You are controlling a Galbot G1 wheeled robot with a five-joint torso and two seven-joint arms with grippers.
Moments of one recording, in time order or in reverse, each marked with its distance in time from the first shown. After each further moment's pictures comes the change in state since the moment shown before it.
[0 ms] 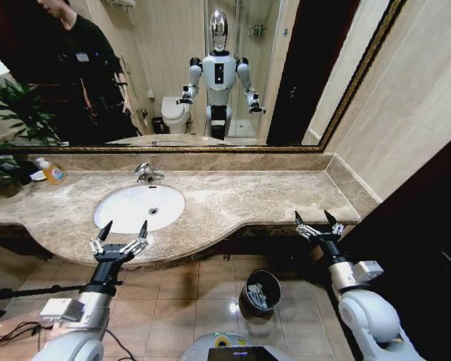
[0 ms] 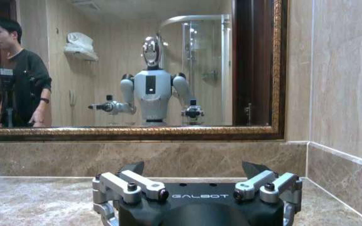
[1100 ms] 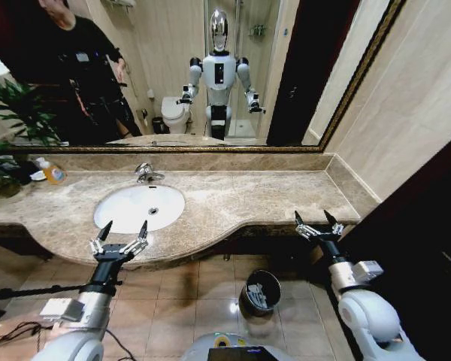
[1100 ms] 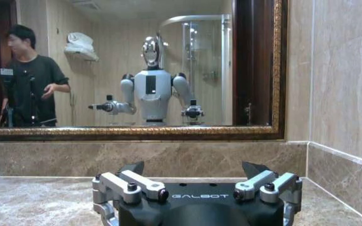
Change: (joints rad) left arm 0.000 0.000 0.000 0.000 0.000 0.000 0.000; right arm 0.000 0.000 0.000 -0.001 0.000 0.001 -0.001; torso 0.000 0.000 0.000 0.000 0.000
